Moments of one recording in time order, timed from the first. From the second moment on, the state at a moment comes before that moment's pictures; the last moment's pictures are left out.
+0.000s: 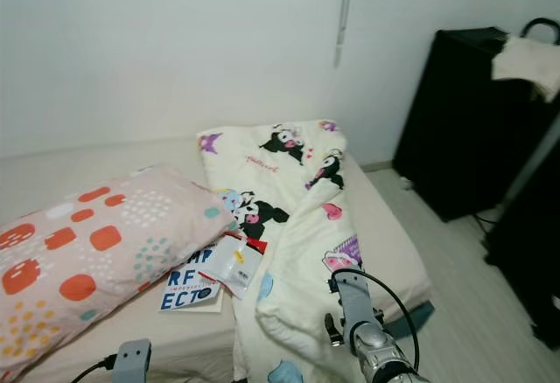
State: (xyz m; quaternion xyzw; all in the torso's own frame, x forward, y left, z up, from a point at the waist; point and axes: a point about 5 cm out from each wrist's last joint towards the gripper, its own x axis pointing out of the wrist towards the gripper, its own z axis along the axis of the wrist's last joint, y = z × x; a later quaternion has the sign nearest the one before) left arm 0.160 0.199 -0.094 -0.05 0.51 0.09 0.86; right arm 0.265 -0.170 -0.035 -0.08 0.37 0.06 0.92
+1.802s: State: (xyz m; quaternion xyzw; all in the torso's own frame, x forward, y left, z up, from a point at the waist) left arm 0.159 0.196 -0.095 -0.04 0.51 0.09 0.85; right arm 0.288 -0.136 -0.014 -0.13 0.31 0.22 0.92
